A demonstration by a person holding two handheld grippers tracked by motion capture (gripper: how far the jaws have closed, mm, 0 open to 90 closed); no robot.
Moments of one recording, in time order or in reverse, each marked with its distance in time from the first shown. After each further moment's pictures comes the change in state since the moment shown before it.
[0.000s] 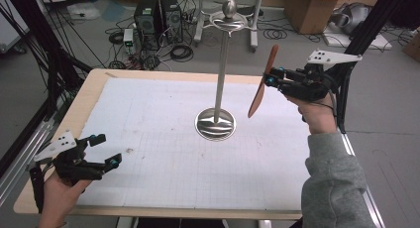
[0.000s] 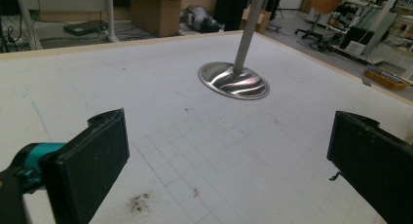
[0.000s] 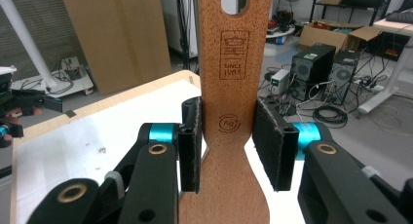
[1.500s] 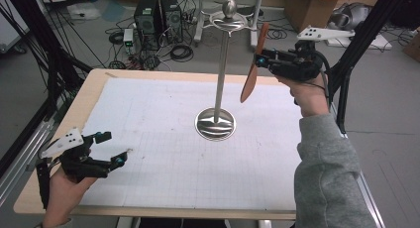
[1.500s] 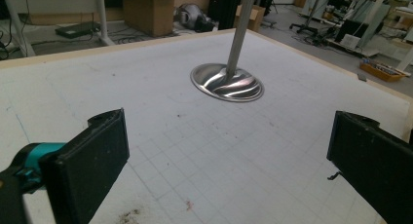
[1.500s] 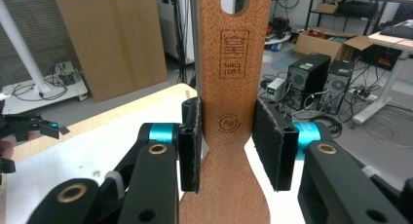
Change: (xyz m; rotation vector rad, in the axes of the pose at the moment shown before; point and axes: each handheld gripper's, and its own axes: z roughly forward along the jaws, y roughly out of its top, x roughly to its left) left arm -0.007 0.008 0.011 0.004 -0.027 0.037; right arm 0.005 0.043 0.022 -0.012 -0.016 -0.012
